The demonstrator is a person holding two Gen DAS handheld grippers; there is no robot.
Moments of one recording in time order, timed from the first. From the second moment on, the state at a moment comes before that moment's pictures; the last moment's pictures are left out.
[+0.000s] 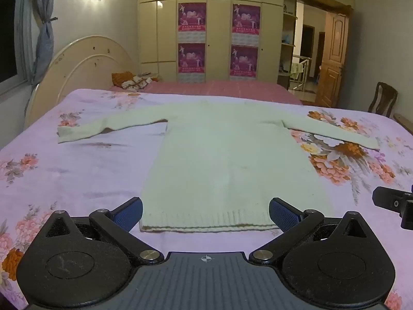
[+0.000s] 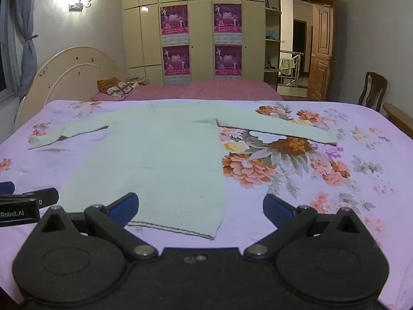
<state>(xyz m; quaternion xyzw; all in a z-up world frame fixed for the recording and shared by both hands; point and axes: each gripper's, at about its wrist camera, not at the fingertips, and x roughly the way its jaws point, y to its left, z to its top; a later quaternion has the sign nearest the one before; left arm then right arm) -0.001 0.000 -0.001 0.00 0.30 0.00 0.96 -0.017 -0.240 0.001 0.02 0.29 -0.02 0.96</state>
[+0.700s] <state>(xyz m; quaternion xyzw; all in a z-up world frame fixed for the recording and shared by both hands) 0.000 0.000 -0.004 0.00 0.30 0.00 0.95 -0.016 -0.238 0.002 0.02 0.29 -0.01 0.96</state>
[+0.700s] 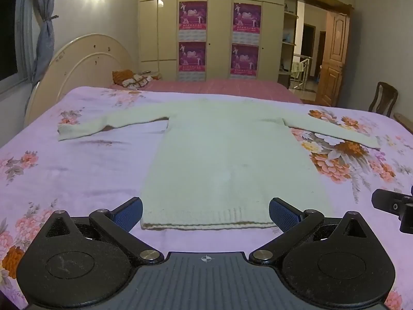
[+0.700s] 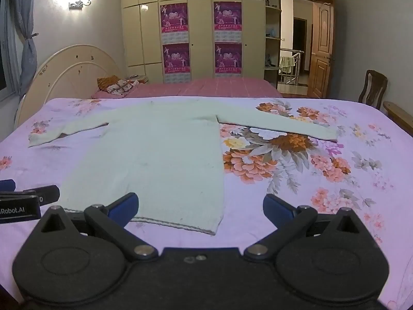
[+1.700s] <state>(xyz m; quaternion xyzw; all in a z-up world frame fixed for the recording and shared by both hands) 0.001 -0.001 -0.008 0.00 0.30 0.00 0.95 -0.014 -0.234 -0.001 0.01 0.29 -0.02 0.96</state>
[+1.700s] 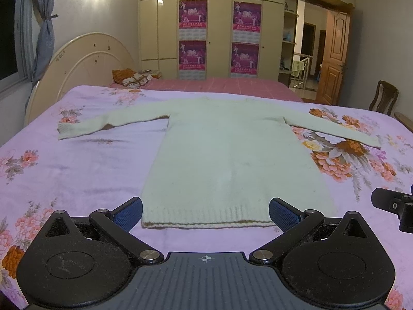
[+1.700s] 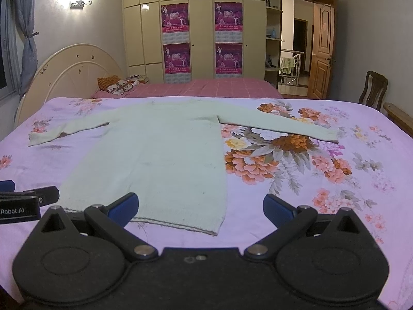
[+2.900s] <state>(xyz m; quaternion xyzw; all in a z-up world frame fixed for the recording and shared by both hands) 0.003 -0.003 -0.007 0.01 0.30 0.00 0.95 -0.013 -0.235 -0.001 0.01 0.29 -0.01 0.96</state>
